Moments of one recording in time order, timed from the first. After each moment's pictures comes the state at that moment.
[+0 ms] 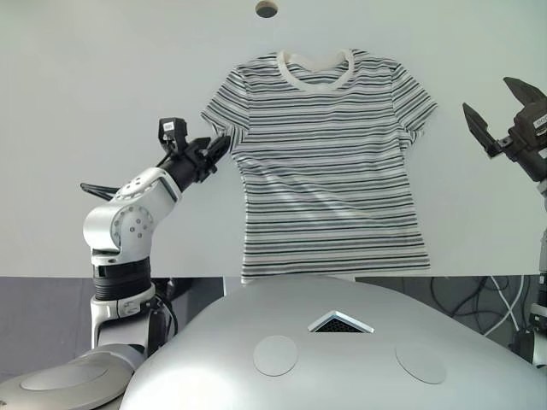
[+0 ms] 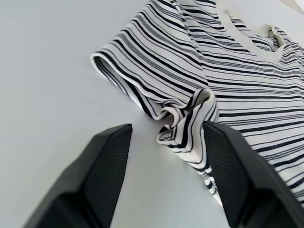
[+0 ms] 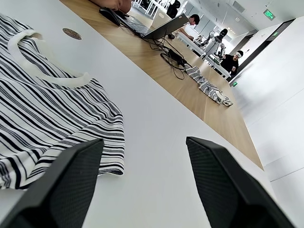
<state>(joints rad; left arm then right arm) 0.13 0.34 0.12 -0.32 -0.69 0.90 -0.16 0.21 -0.69 -0.29 -0.09 0.13 -0.06 0.62</state>
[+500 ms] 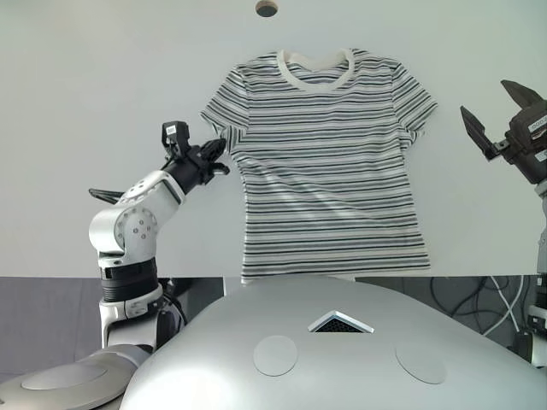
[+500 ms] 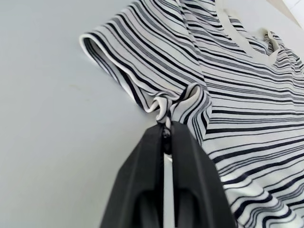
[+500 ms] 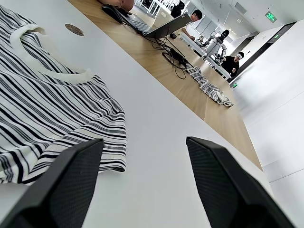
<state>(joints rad) 0.13 0.28 0.16 -0.31 -0.70 0.92 -0.17 0.23 -0.68 -0.29 -0.09 0.12 -0.08 0.62</state>
